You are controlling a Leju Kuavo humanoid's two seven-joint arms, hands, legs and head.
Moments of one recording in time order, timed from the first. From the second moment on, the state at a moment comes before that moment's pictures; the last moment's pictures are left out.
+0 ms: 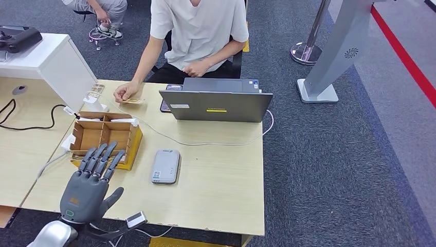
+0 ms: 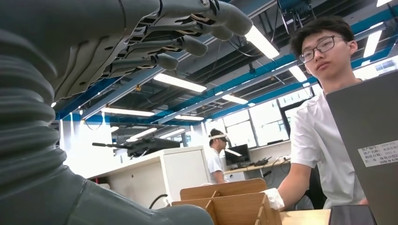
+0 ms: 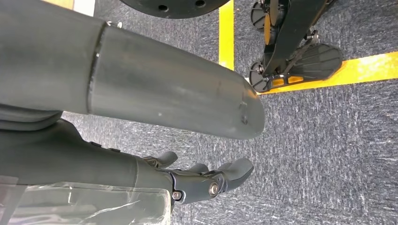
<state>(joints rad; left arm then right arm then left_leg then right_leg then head) 0.22 0.39 -0.24 -1.88 -1.38 0.45 0.07 -0.03 0.14 -0.94 -0.19 0.92 -0.03 -0.07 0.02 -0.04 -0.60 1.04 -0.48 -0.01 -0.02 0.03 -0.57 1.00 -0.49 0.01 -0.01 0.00</state>
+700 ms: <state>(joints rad) 0.05 0.37 0.04 -1.44 -1.36 0.41 0.09 -0.04 0.14 -0.94 -0.19 1.00 -0.02 -0.05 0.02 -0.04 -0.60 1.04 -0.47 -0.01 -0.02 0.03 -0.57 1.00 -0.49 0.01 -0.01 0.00</state>
